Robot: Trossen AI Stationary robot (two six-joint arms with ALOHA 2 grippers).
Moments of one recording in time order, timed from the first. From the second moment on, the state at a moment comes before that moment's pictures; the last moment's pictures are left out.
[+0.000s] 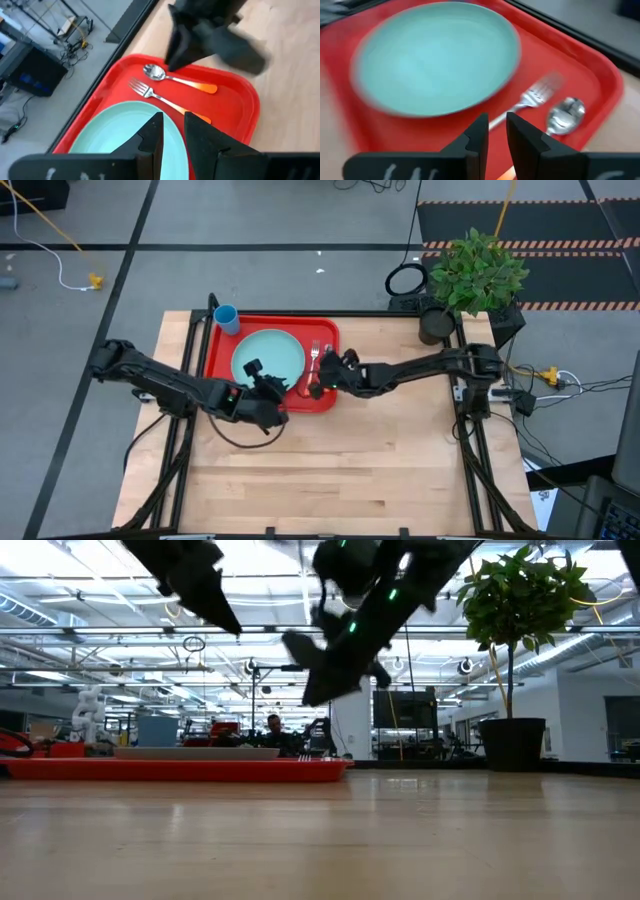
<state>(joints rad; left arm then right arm) -0.28 1.37 1.00 -0.58 -0.81 -0.33 -0.04 1.86 1.18 -0.07 0.56 0.54</state>
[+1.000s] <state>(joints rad) -0.30 1.27 0.99 -0.82 -0.76 -0.44 0.25 1.02 0.31 0.45 0.39 0.06</state>
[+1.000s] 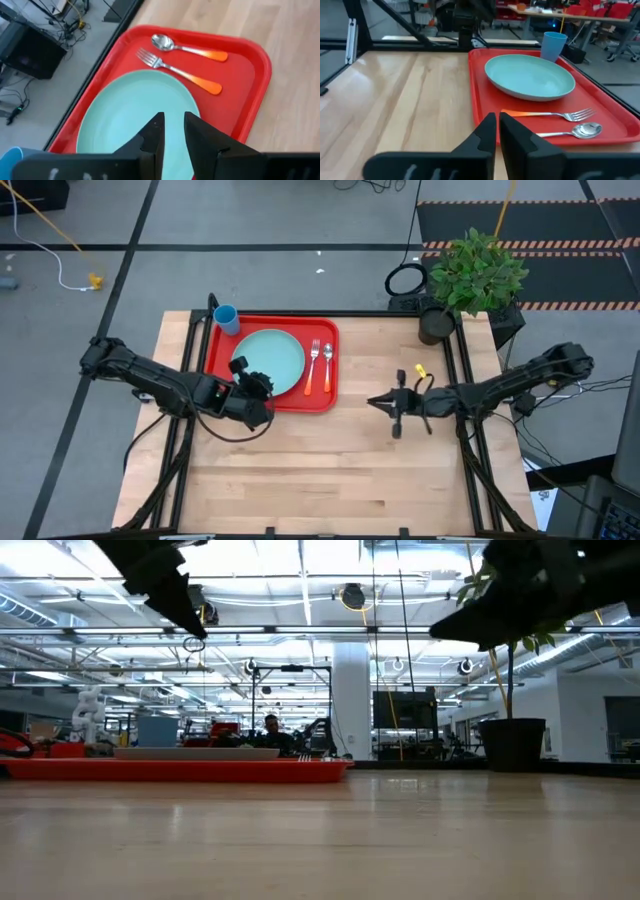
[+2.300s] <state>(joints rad) -0.24 0.76 0.27 0.16 -0.45 0.00 0.18 0.42 0.02 0.44 0.10 -0.23</state>
